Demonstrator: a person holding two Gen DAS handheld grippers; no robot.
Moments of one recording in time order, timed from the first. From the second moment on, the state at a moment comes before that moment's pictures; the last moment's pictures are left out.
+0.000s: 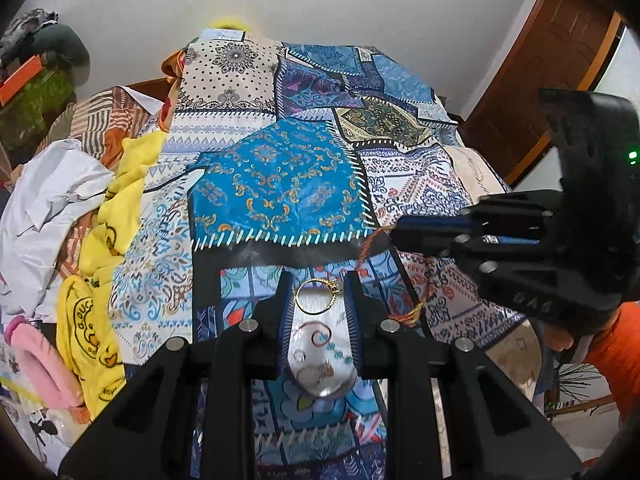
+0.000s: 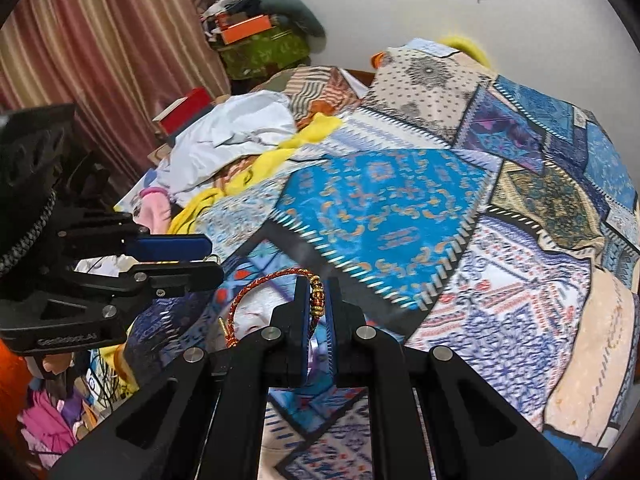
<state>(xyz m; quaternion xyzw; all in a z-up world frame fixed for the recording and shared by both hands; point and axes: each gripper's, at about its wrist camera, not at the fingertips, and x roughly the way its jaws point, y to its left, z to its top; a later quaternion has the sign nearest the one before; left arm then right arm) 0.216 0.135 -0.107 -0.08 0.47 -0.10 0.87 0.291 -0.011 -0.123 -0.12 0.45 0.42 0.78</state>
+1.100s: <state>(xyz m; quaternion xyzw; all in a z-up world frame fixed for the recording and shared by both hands) 0.202 0.116 -0.162 -0.04 0.51 -0.08 0.86 0.285 0.003 -0.161 -0.11 0.50 0.43 0.74</state>
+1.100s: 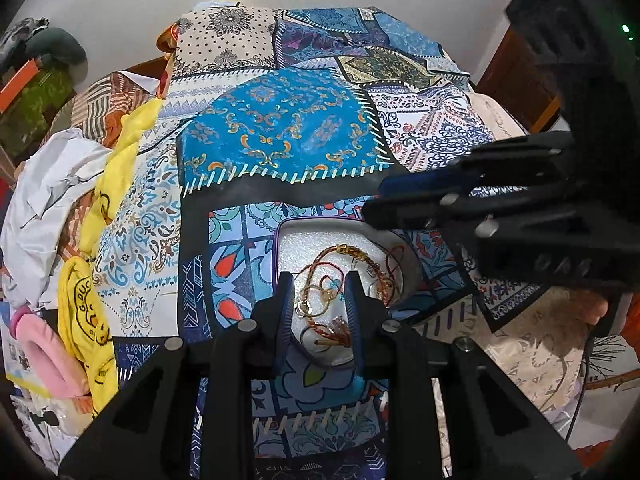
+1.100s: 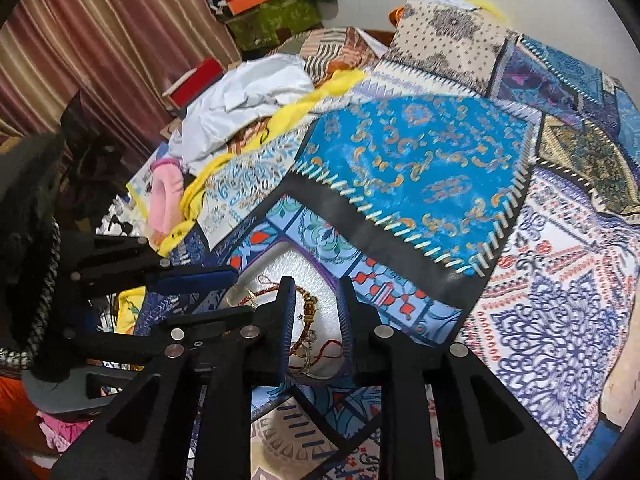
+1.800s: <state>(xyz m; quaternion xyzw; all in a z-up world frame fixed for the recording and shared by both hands) 0.061 0.100 0.019 -0.03 0.20 0.02 0.98 0.144 -0.081 0.010 -0.06 0.20 0.39 0.90</state>
